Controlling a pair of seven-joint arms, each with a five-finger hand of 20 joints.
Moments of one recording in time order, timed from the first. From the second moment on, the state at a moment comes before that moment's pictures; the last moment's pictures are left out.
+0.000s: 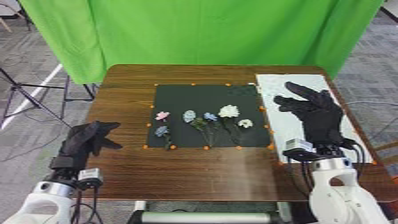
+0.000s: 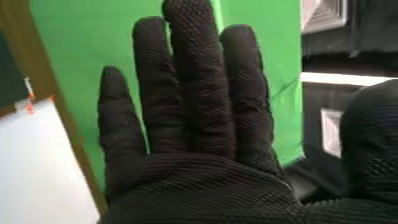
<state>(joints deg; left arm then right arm) 126.9 -62.3 -102.4 -117.1 62.1 -0.5 9.9 -112.6 -70.3 92.3 -114.9 -59.1 -1.7 -16.5</state>
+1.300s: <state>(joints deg) 123.6 -57.3 -101.7 -118.0 63.4 13.6 18.9 -116.5 -69.5 97.4 -114.5 -57.8 -4.7 -16.0</state>
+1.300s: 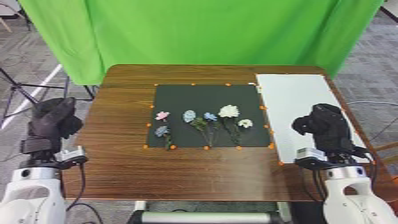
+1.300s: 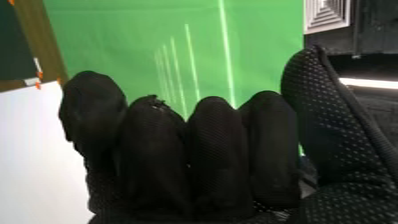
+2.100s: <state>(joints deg) 124.4 -57.6 -99.5 -118.6 64.3 17.3 17.5 -114.6 -68.7 98.8 -113.8 -63.2 -11.1 -13.8</state>
